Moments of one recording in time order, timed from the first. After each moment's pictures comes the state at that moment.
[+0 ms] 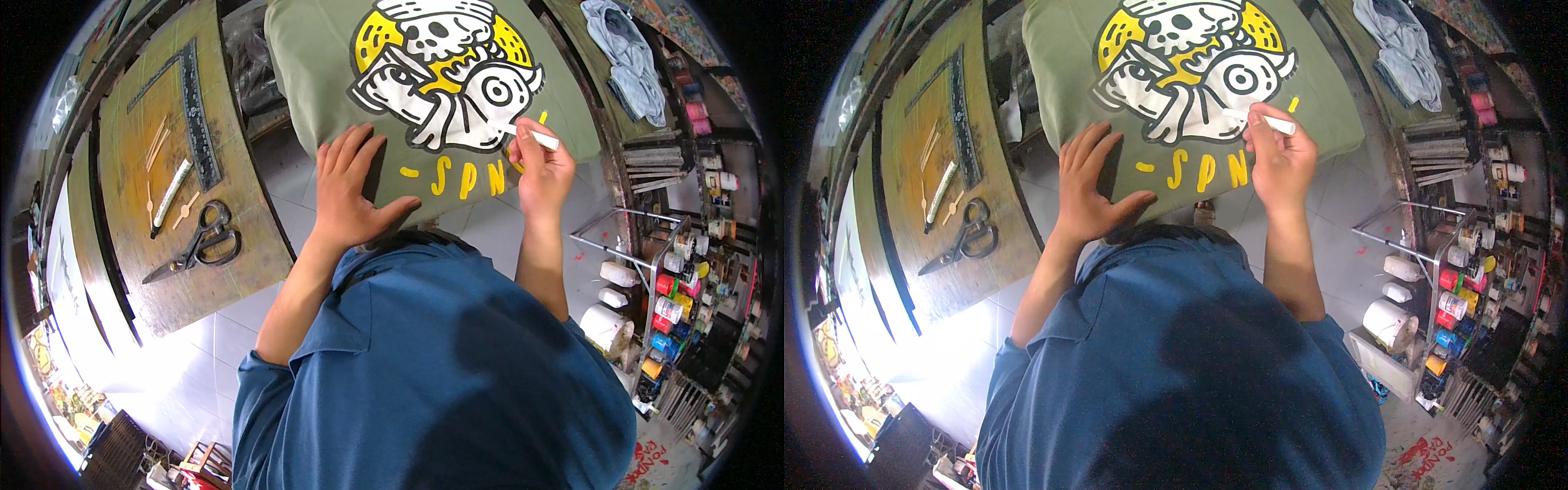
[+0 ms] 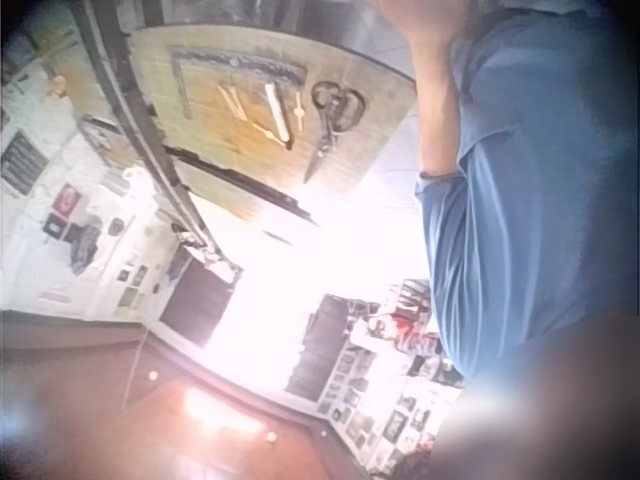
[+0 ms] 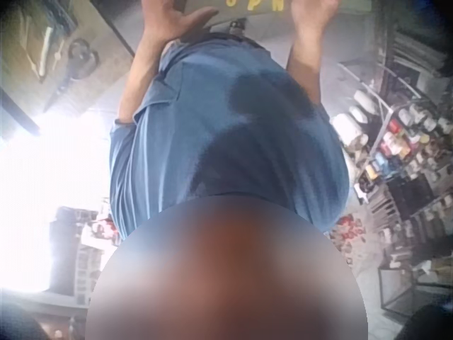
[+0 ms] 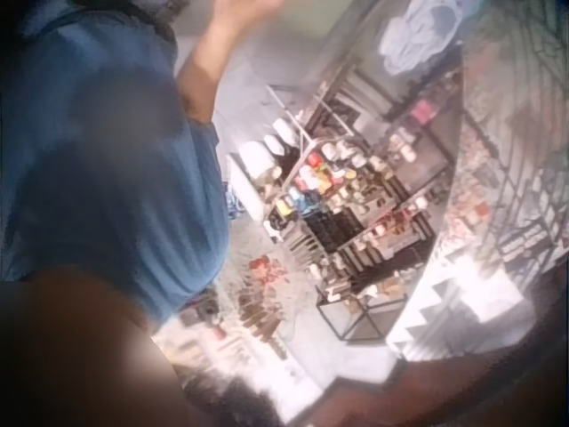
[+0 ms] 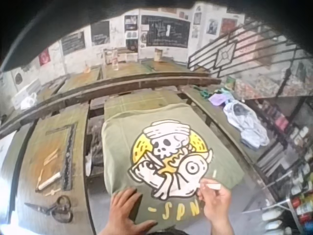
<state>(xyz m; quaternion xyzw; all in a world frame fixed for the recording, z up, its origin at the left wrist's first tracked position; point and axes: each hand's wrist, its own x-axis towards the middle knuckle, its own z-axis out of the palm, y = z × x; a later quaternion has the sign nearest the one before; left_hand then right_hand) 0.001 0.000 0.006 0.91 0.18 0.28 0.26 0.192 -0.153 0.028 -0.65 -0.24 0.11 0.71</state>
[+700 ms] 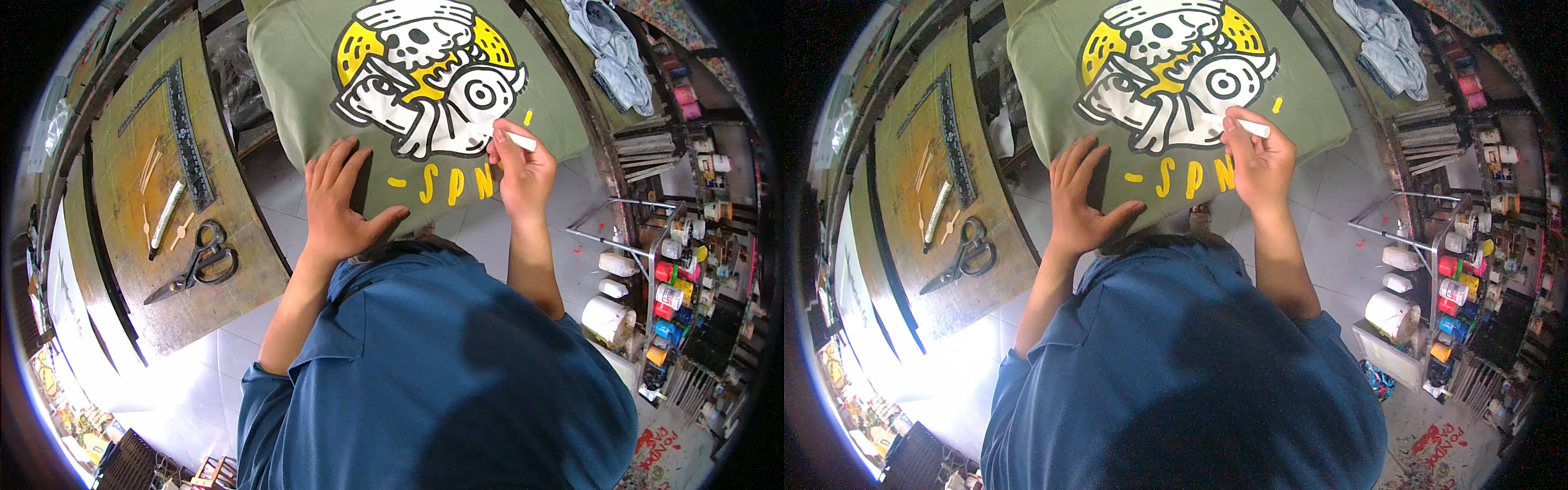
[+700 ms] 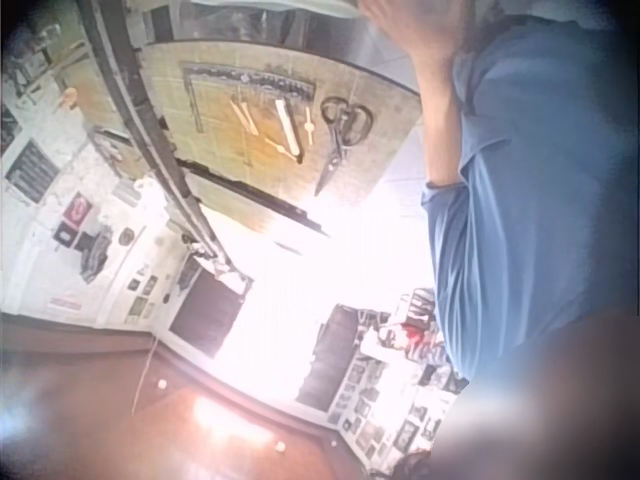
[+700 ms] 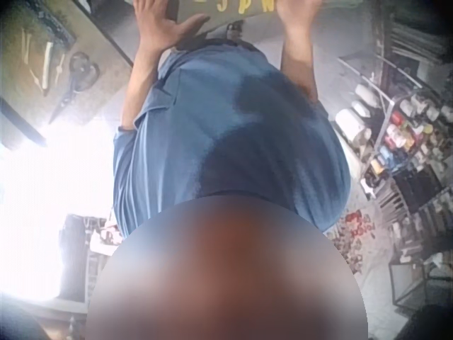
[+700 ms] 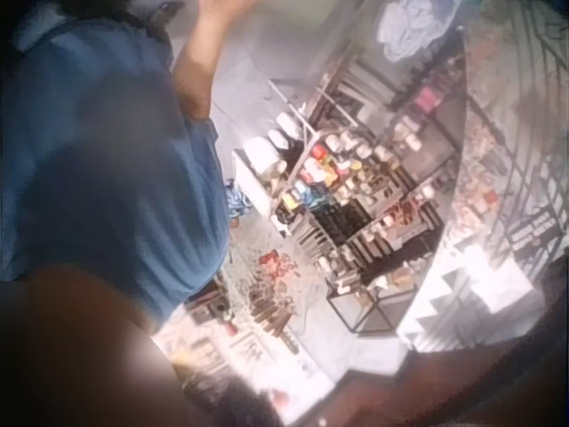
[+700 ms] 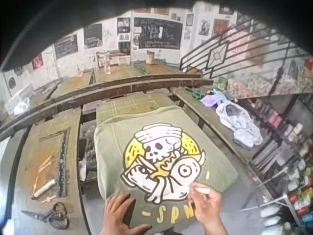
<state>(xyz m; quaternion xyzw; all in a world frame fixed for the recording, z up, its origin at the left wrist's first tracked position) 0.001 0.001 0.006 0.91 0.17 0.29 0.26 0.191 -0.152 0.023 -0.65 -0.25 0.14 0.71</state>
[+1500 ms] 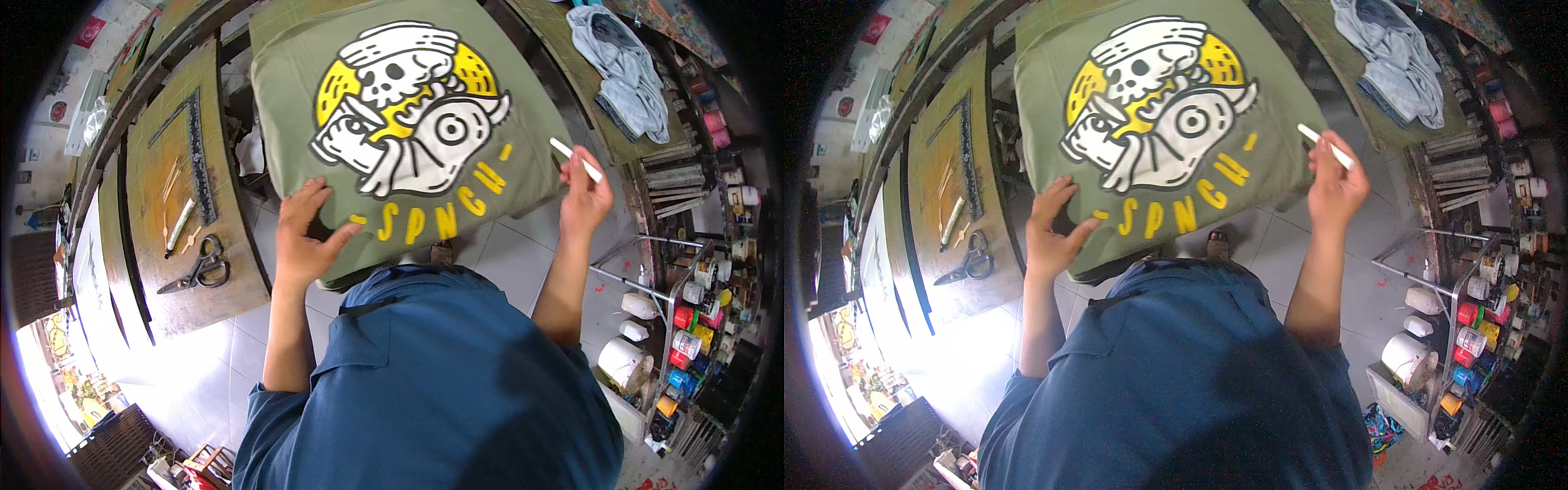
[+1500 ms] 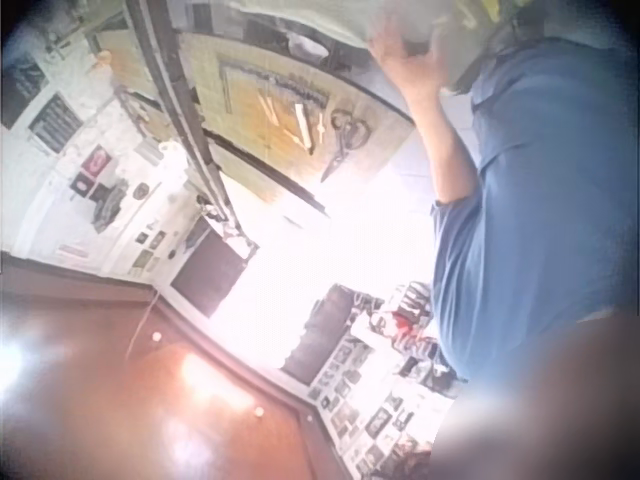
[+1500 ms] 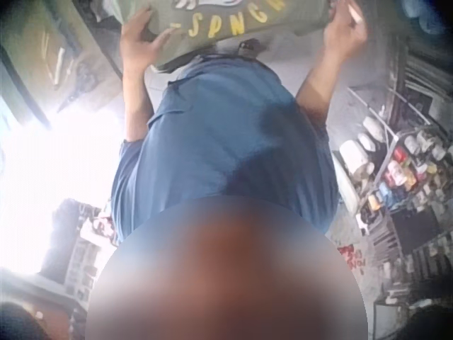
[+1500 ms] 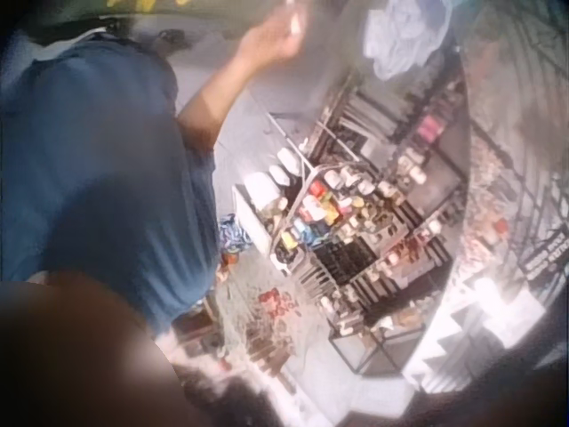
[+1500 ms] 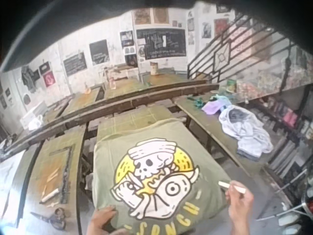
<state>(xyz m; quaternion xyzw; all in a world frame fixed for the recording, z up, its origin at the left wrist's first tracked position) 0.012 -0.016 0.028 0.89 0.29 0.23 0.25 0.318 -0.228 0.003 -0.66 -0.18 -0.02 0.73</state>
